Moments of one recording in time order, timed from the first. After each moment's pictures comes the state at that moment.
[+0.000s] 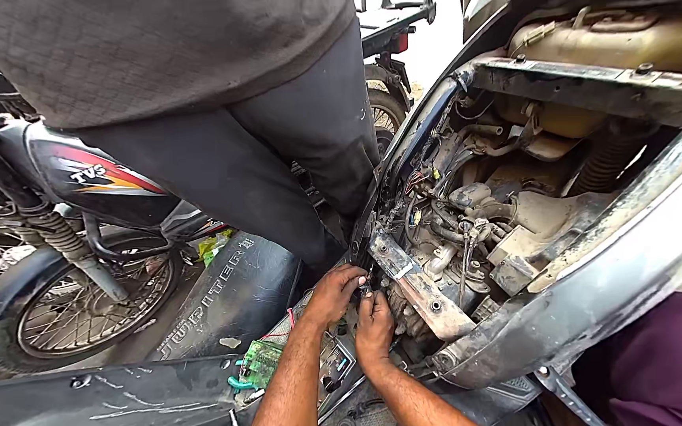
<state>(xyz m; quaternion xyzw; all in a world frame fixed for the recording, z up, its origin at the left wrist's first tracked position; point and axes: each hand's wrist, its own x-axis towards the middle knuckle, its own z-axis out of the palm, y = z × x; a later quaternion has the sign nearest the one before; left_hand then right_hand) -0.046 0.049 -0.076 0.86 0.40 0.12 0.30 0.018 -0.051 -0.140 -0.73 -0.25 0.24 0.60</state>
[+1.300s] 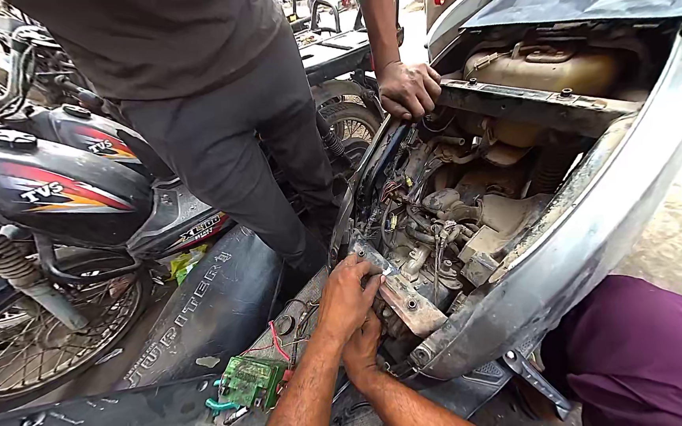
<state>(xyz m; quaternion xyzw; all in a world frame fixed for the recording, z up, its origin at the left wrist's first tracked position) 0.024 -0.012 -0.024 0.87 0.42 0.18 0.17 0.017 -0.067 -0.152 -0.63 -0.24 0.23 0.70</state>
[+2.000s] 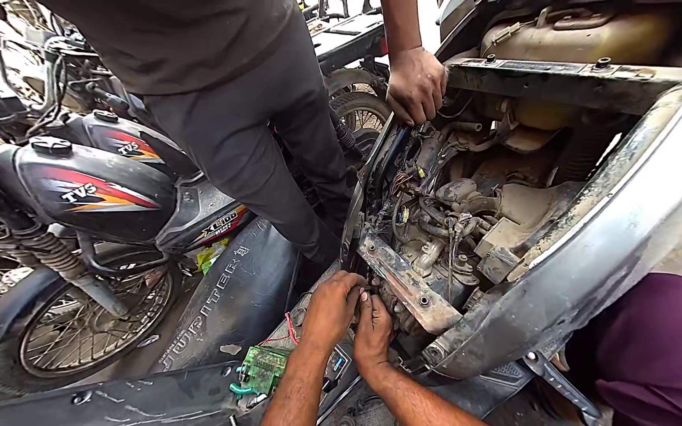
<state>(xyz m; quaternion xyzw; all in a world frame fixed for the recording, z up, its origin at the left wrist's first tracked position) -0.031 -0.001 -0.046 0.89 0.41 0.13 0.13 0.017 -0.064 -0.153 -0.66 -0.24 0.24 0.67</state>
